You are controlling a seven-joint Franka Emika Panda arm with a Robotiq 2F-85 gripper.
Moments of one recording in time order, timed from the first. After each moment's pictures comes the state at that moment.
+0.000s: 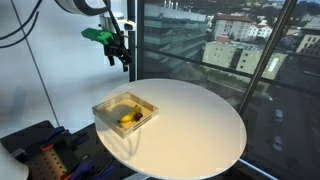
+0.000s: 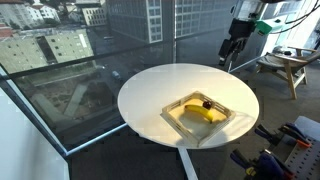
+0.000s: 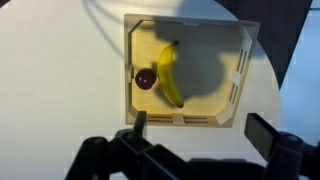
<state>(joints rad) 0.01 -0.29 0.01 -2.47 0.07 2.27 -0.05</state>
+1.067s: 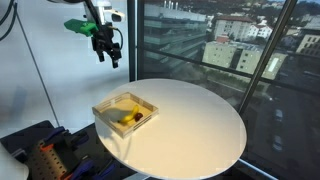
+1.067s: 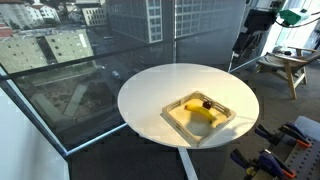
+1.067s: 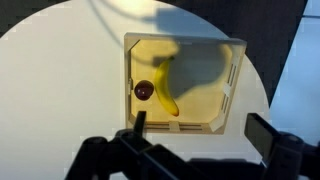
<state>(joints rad) 0.02 -0.48 0.01 -2.56 0.07 2.18 -0.03</state>
